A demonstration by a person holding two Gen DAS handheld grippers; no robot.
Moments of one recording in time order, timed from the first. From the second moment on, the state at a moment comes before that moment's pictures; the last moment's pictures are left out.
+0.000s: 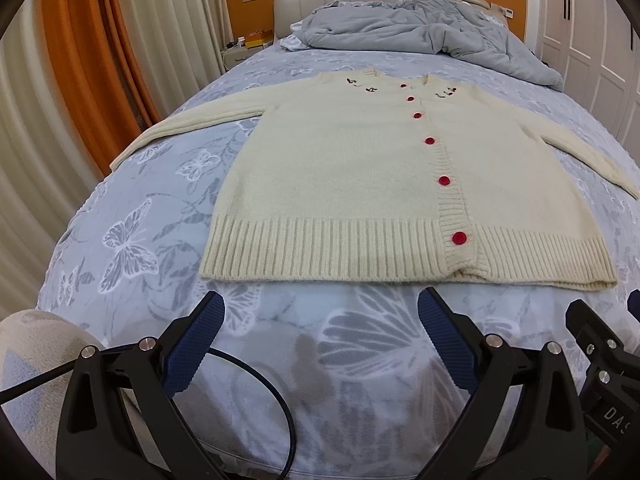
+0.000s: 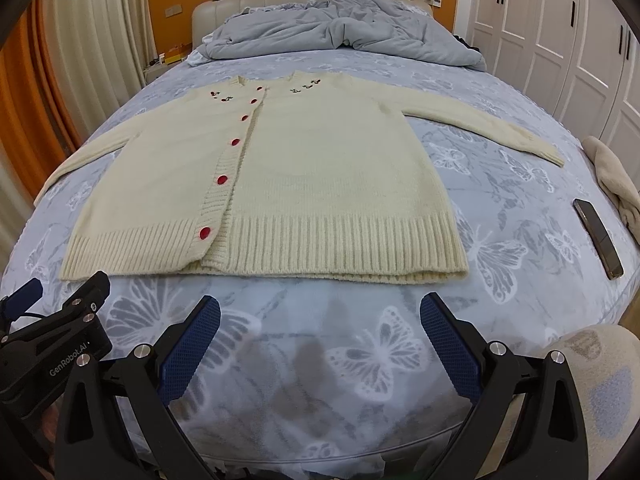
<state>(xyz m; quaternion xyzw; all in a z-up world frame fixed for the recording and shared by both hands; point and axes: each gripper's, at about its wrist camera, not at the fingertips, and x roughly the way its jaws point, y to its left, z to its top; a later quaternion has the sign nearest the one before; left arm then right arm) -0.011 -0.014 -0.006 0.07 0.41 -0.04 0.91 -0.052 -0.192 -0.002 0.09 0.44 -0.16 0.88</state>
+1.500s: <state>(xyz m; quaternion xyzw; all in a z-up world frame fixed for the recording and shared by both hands) -0.015 -0.016 -0.009 0.08 0.40 -0.04 0.91 -0.051 -0.186 -0.002 0.08 0.44 -0.15 0.88</state>
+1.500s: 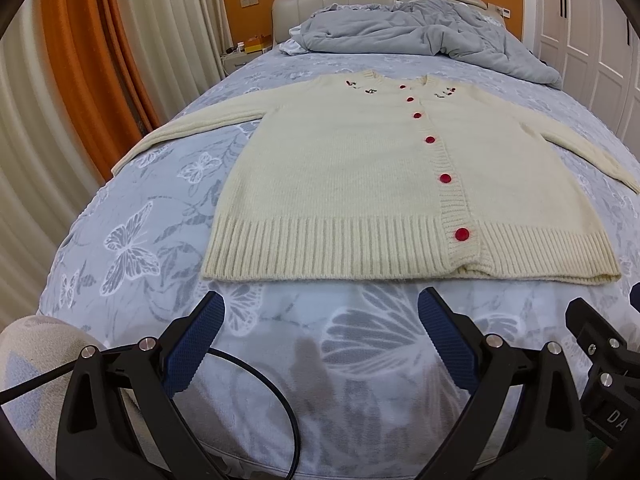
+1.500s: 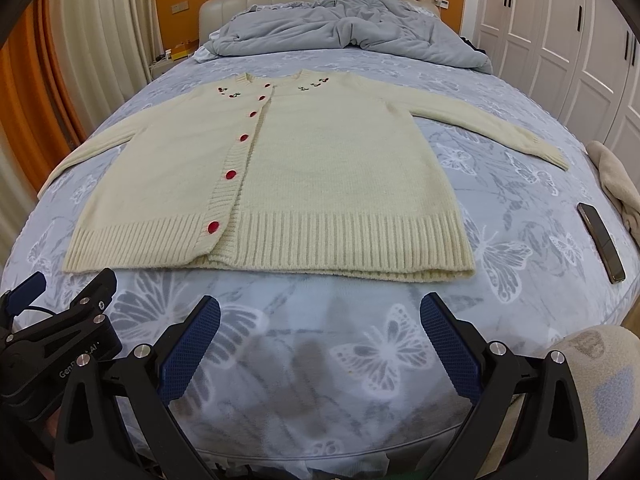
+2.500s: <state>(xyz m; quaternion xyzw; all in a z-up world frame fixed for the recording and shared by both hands) -0.013 -0.017 -0.015 0.07 0.41 -0.04 0.91 -0.047 -0.181 -0.008 0.08 0.45 -0.15 0.88</state>
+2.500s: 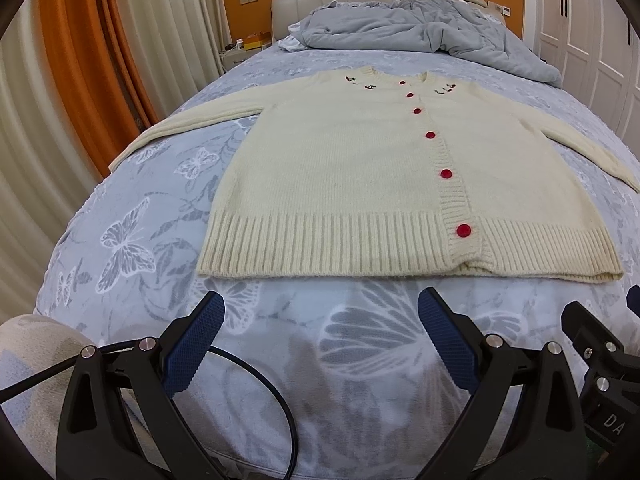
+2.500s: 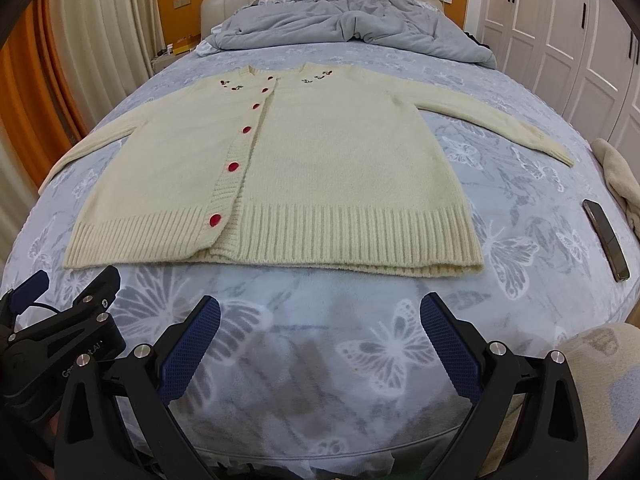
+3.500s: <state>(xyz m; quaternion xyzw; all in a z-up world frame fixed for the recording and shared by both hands) 0.059 -0.012 -0.016 0.04 0.43 -0.04 0.90 0.046 -0.685 -0.059 0.46 0.30 -0.36 0.76</state>
